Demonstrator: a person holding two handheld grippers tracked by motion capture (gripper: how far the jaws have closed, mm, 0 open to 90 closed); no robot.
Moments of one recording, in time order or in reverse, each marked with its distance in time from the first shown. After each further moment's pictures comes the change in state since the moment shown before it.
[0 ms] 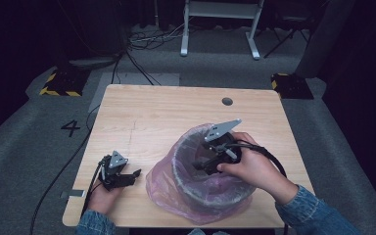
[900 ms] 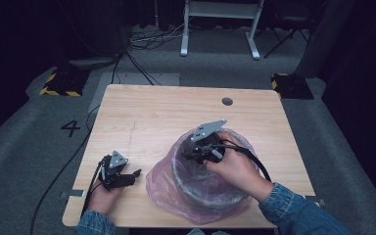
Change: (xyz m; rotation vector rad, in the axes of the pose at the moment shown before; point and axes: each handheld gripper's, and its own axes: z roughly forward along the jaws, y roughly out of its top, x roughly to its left) left arm 0.000 0.000 0.000 0.000 0.001 0.000; right arm 0.010 0.016 0.032 0.012 0.021 -0.040
